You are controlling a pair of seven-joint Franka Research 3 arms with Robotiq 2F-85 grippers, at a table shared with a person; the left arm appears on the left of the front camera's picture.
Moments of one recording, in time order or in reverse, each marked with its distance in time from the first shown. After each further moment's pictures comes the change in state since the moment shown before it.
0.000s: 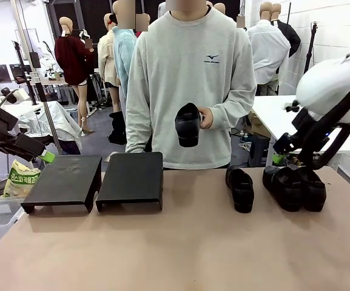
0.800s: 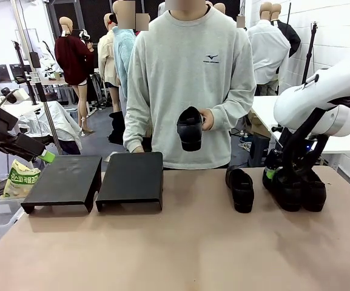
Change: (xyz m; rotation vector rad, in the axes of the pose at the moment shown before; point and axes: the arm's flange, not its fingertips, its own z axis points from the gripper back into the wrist) left arm 0.000 0.000 0.000 0.001 0.000 0.000; right arm 0.028 -0.014 -0.076 -0.056 0.183 -0.054
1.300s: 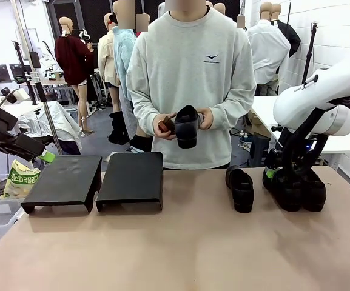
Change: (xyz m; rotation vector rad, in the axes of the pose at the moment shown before) left arm 0.000 0.000 0.000 0.000 0.000 0.000; right arm 0.000 0.000 0.003 -0.001 -0.005 0.000
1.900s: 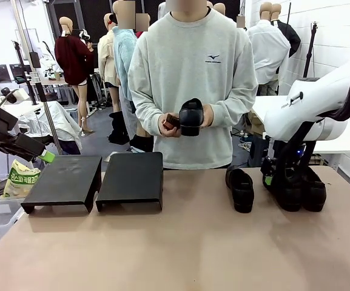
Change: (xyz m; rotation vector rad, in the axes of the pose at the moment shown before) left arm 0.000 0.000 0.000 0.000 0.000 0.000; right arm 0.016 0.006 -0.035 -0.110 0.073 -0.028
